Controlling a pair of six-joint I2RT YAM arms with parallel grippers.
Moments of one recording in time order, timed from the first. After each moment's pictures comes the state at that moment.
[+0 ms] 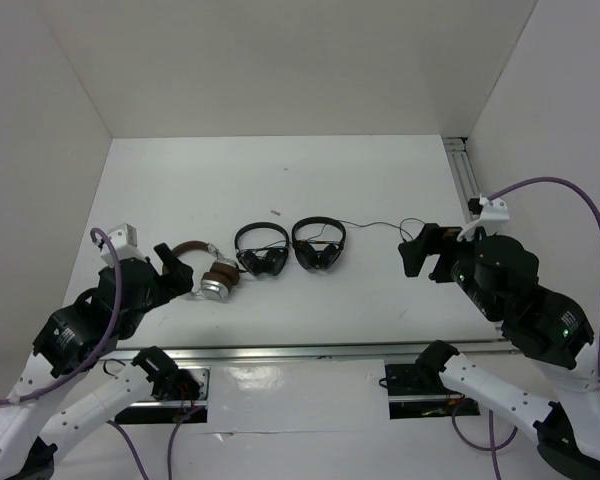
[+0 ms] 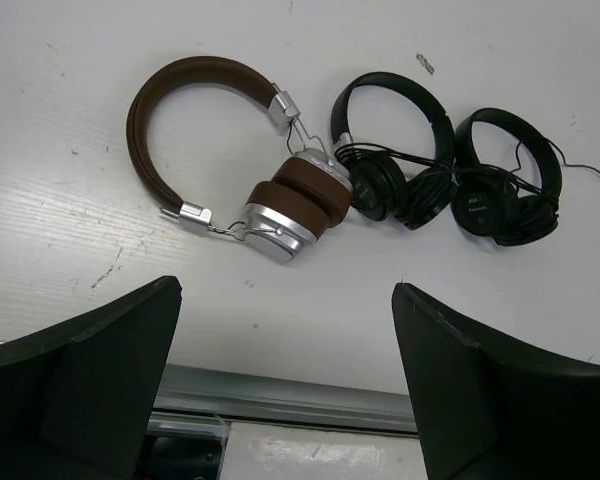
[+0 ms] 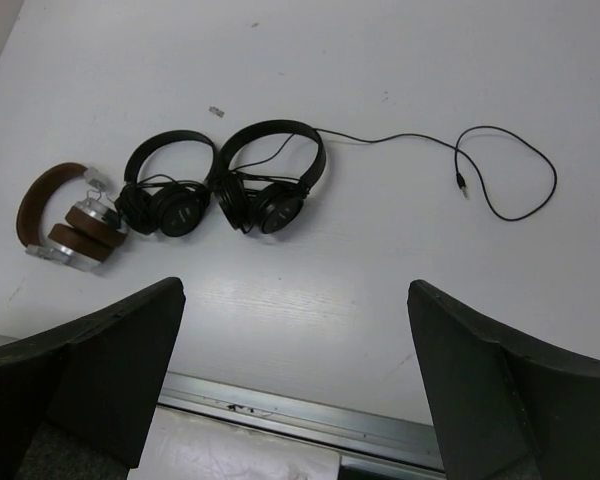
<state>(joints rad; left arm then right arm) -0.64 0.54 0.97 -1.09 -0.54 -0.82 0.69 0.65 1.27 -1.02 0.40 0.44</state>
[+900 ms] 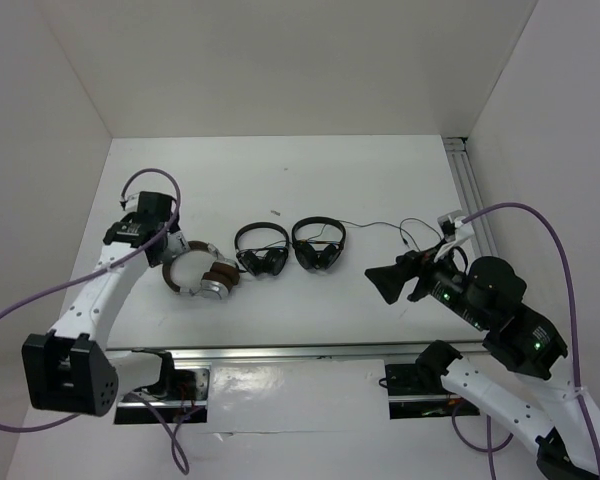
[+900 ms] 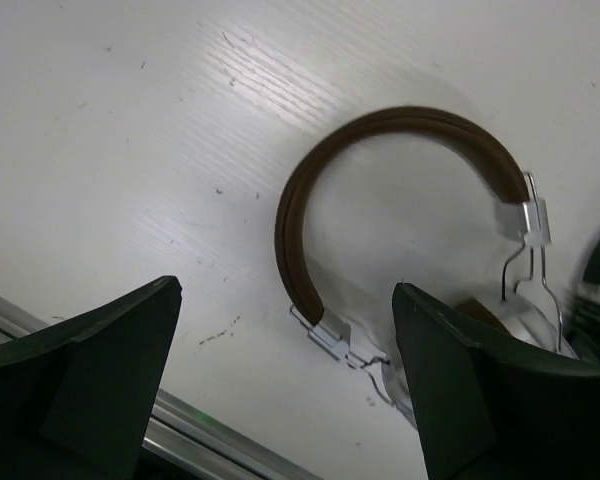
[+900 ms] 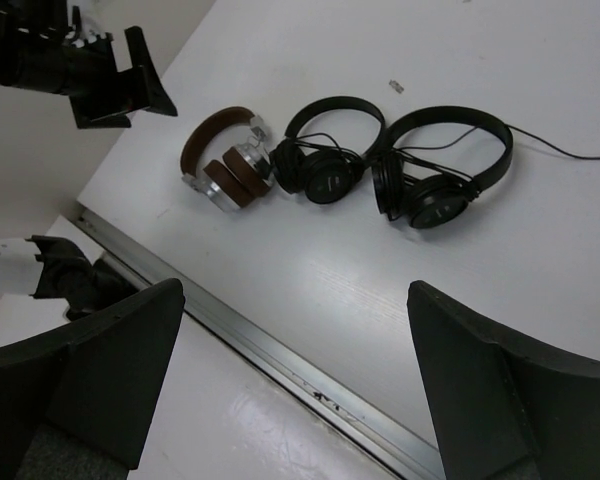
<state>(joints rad) -0.12 1.16 0.97 -0.86 -0.44 -0.55 0.67 0.47 0.97 -0.72 0.01 0.44</state>
